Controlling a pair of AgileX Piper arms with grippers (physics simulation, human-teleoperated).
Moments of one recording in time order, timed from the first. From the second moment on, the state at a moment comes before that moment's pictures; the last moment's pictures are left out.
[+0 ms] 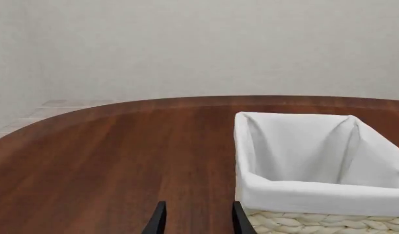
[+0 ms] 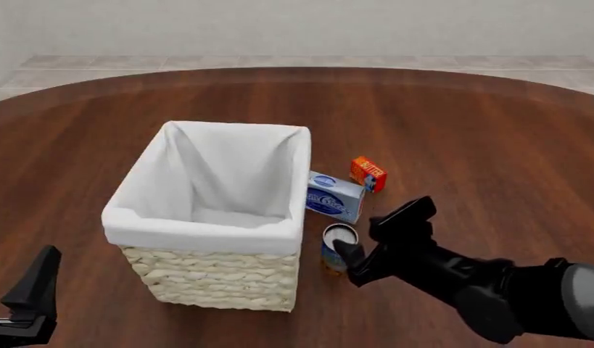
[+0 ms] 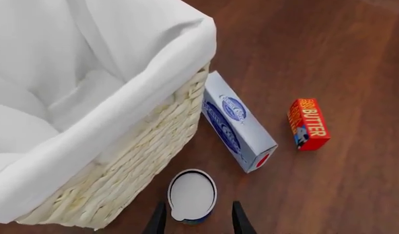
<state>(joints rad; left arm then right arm) 0.00 0.01 0.00 0.00 0.00 0.59 1.50 -0.42 -0.50 -0.03</state>
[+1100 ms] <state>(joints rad) 0.00 0.01 0.00 0.00 0.00 0.60 1.64 -0.46 -0.56 -0.02</state>
